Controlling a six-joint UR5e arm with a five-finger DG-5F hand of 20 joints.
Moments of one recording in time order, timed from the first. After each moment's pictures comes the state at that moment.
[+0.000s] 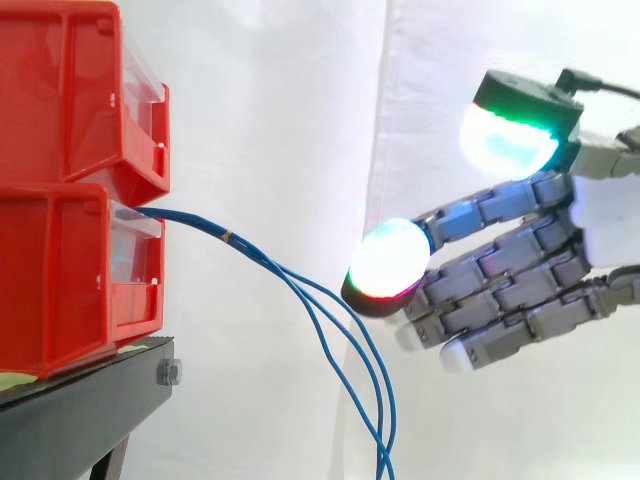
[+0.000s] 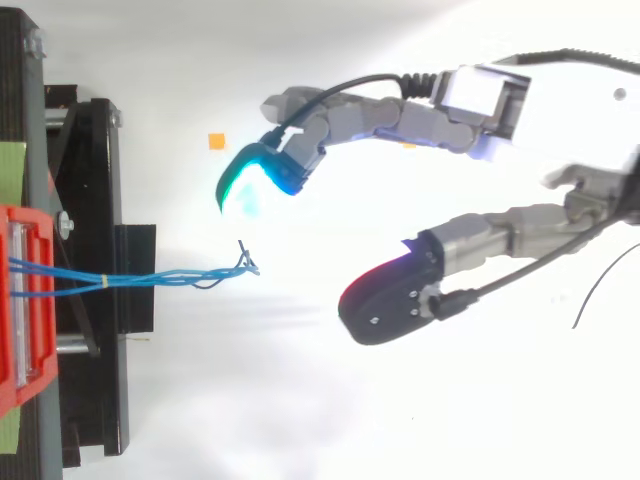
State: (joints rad) arm 0.16 -2.08 -1.40 -2.90 -1.20 -0.24
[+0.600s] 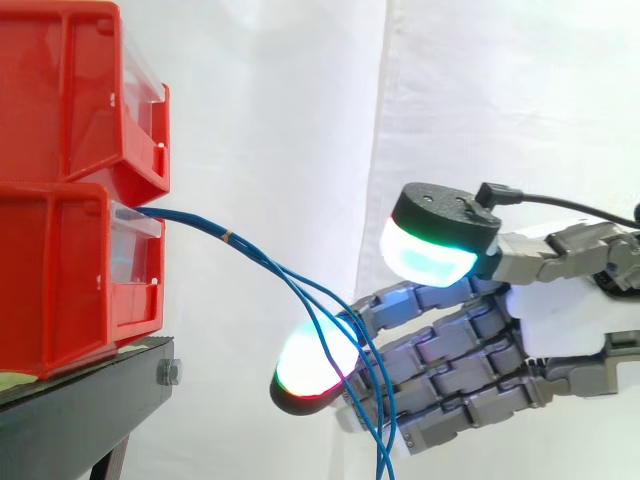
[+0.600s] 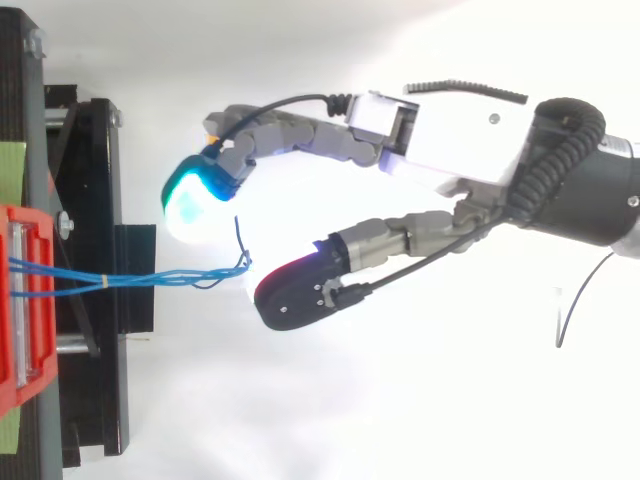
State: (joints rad) arm 0.15 -2.22 -1.32 -2.84 -1.21 -0.25
